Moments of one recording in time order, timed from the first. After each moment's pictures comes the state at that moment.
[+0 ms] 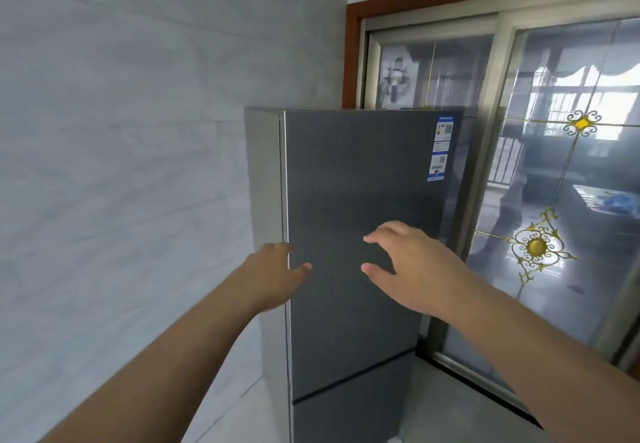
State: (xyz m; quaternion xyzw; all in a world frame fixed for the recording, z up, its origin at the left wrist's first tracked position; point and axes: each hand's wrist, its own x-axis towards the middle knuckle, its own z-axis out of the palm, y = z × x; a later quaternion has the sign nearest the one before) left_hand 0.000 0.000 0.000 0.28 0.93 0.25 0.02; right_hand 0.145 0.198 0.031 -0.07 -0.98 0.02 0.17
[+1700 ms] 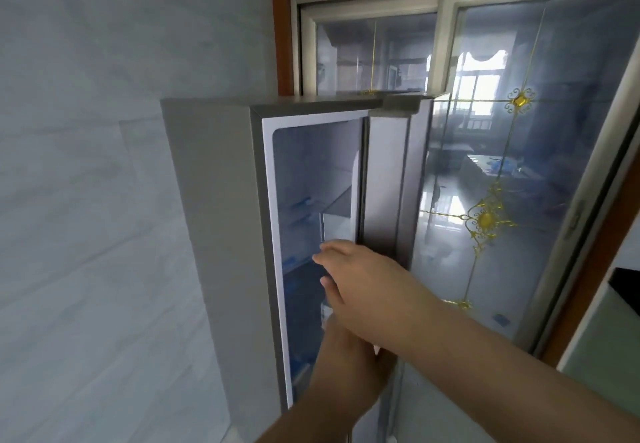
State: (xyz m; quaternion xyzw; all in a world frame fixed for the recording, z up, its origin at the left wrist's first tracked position) left_hand -0.104 0.078 -0.111 0.54 0.76 0.35 0.07; right_hand -0.060 0.147 0.006 -0.12 -0.98 -0.01 0.15
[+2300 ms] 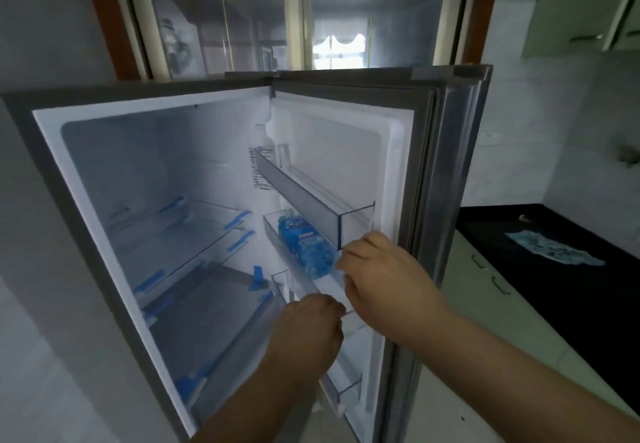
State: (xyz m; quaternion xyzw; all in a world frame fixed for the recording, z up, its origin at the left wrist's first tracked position) left_hand -0.049 0.201 -0.153 0.73 0.66 0.18 -0.06; right_hand 0.106 0.242 -0.045 -0.33 -0.92 -0.09 0.20
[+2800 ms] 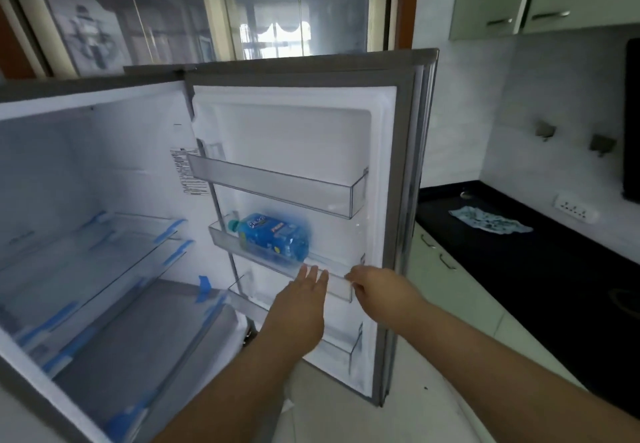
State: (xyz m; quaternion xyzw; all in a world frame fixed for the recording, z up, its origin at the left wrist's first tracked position) left_hand 0.022 0.290 -0.158 0.74 0.67 0.06 0.01; right_hand 0.204 0.341 -0.134 -0.50 -0.86 0.09 0.10
